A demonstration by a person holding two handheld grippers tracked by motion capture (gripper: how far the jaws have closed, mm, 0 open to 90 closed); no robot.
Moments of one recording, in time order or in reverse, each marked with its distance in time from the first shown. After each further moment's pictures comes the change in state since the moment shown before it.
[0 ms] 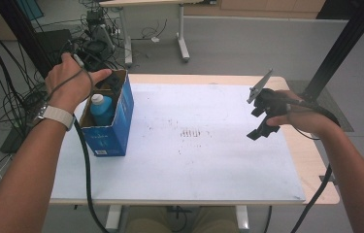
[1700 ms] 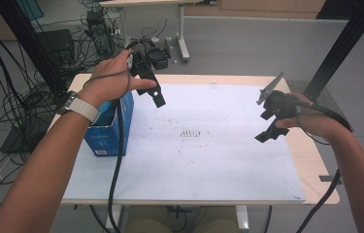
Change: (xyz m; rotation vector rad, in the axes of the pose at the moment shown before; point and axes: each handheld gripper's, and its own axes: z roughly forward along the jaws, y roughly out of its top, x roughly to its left) left arm -0.104 0.044 0.012 0.028 -0.173 0.635; right arm 0.000 -0.022 -0.008 0.010 -0.006 0.073
